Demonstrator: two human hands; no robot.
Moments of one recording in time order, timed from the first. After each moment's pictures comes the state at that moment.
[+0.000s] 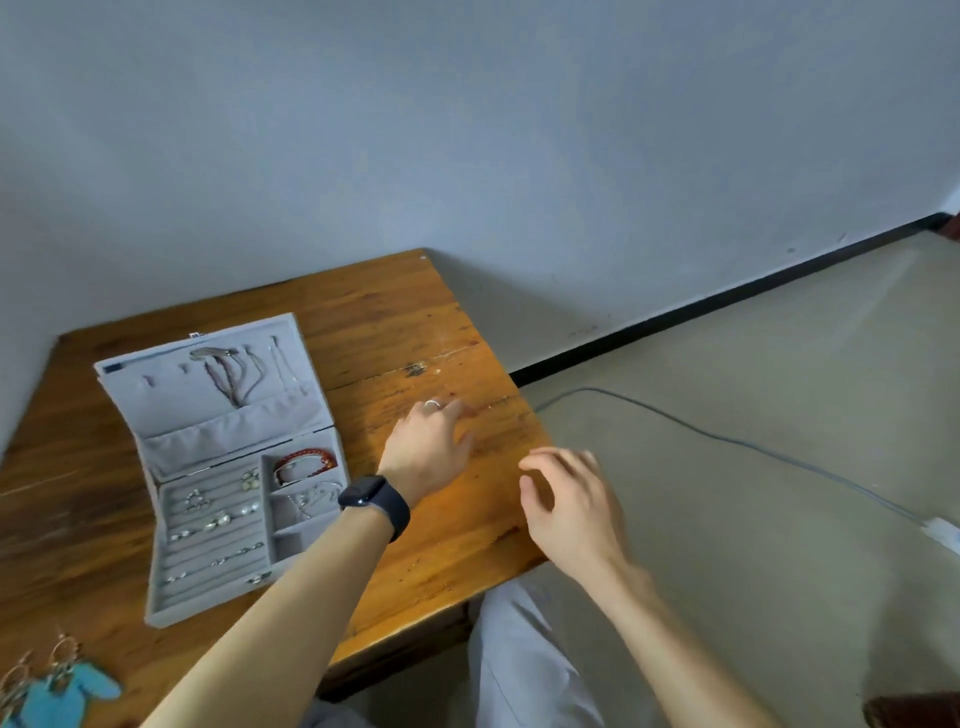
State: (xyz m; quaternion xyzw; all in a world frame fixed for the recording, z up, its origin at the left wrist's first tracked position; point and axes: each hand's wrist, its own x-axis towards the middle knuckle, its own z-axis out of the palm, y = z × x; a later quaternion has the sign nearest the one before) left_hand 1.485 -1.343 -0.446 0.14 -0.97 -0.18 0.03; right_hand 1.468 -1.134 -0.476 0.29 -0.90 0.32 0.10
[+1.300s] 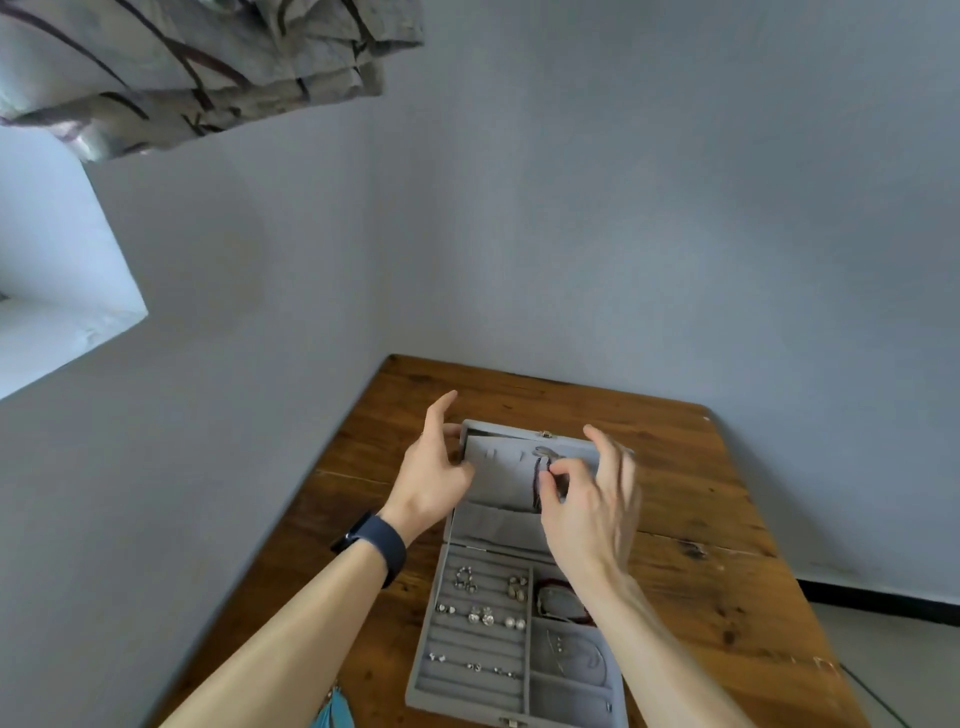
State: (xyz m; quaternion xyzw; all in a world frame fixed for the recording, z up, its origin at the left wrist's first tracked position) left_hand 1.650 -1.597 -0.375 0.37 -0.74 -0.47 0.30; right_hand 1.506 -1.474 -0.402 0.43 -0.82 0.31 0.20
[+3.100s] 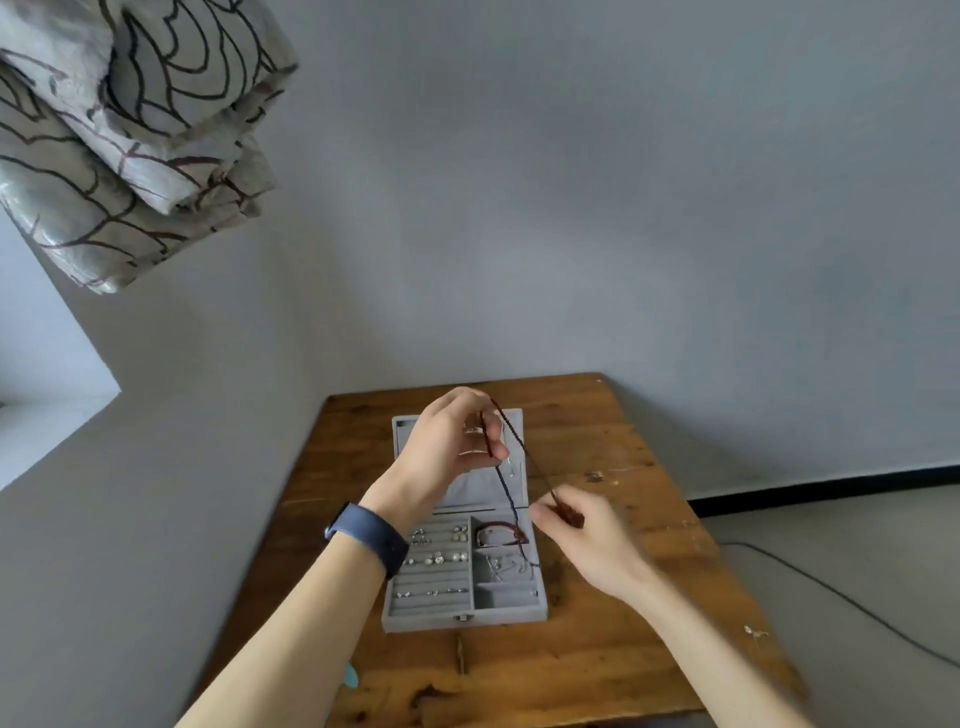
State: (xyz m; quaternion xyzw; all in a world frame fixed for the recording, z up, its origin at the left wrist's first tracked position) left_hand 1.649 -1.437 -0.242 0.22 -0.65 -0.69 0.24; right_hand 1.531 -1.294 -0.357 0.43 -0.73 0.49 -0.20
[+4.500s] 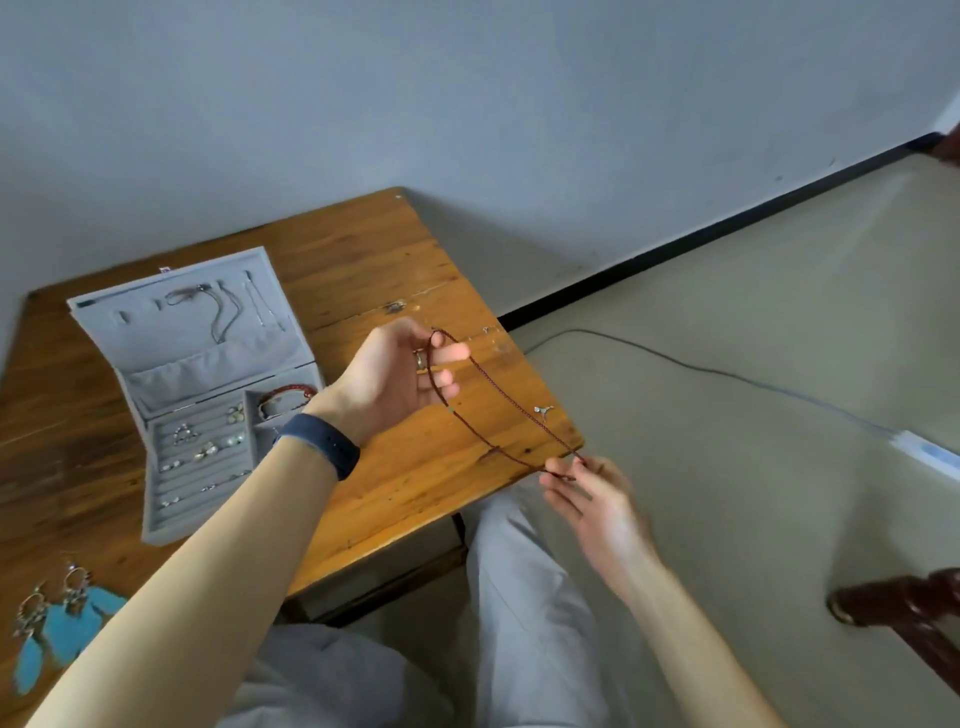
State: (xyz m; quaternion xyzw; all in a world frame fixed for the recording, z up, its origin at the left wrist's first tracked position) left_hand 1.521 -1.326 -0.377 0.24 -0.54 -0.80 -0.07; right_hand 1.532 -1.082 -0.481 -0.17 -0.46 0.83 -0.26
